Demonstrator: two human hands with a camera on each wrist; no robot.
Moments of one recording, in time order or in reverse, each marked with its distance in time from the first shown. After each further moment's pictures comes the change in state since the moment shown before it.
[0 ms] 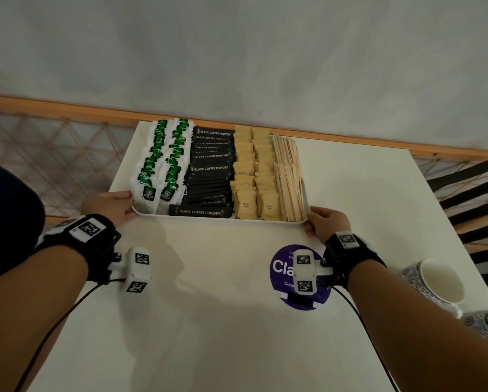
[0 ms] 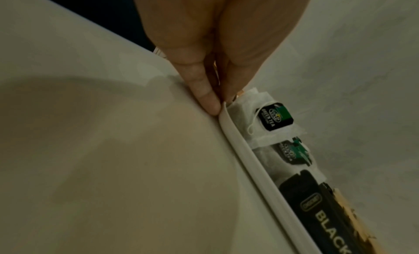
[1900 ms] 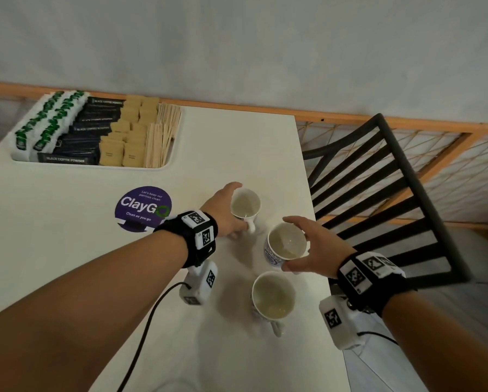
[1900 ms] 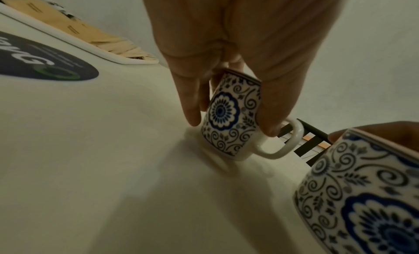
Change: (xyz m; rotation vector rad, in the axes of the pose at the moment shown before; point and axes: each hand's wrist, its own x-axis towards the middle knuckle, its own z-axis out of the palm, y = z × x) left_hand -0.363 -0.088 0.368 0.821 -0.570 0.498; right_hand -0.057 0.147 -0.354 -0.670 -0.503 -0.508
